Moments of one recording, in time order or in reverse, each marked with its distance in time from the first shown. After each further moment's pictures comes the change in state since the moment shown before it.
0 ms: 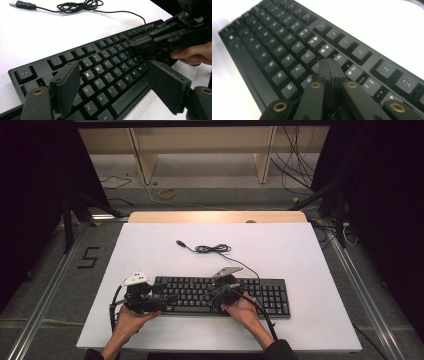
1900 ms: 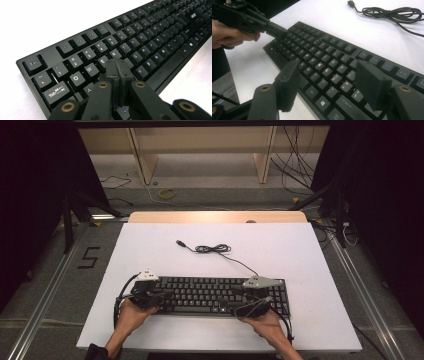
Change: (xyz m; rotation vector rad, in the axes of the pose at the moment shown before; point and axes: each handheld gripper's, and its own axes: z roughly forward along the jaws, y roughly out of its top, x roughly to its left) left arm 0.006 0.006 0.020 0.188 0.086 0.066; right arm -0.010 -0.041 -0.076 -0.230 0.095 0.053
